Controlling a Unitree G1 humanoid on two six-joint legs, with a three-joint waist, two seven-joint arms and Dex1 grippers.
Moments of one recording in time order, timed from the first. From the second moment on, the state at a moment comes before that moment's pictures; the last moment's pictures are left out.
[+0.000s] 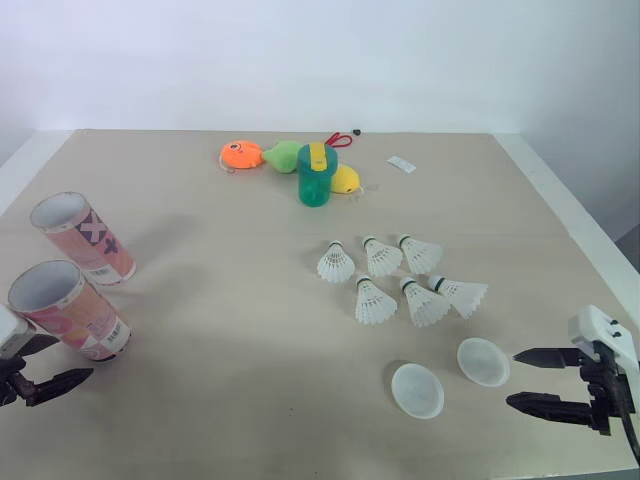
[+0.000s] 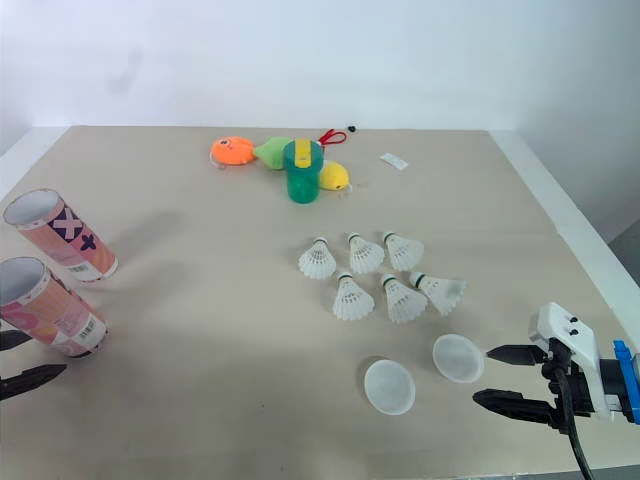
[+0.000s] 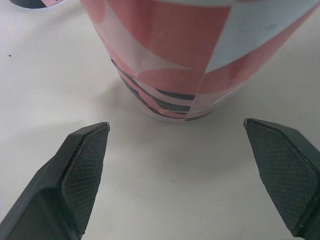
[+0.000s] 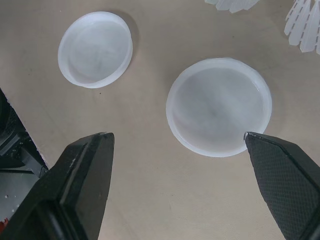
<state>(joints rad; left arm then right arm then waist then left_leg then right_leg) 0.44 0.99 0.67 -0.12 -0.36 0.48 -1.11 0.40 -1.11 -0.56 -0.27 0.49 0.61 1.37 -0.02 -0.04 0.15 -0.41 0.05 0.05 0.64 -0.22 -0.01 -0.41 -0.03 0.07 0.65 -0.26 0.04</state>
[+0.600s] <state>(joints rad) 0.42 0.99 0.67 -0.11 -0.38 0.53 -1.12 0.39 -1.11 -0.56 -0.27 0.49 0.61 1.37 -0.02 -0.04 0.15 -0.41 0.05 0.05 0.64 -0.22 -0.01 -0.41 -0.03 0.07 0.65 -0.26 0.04</state>
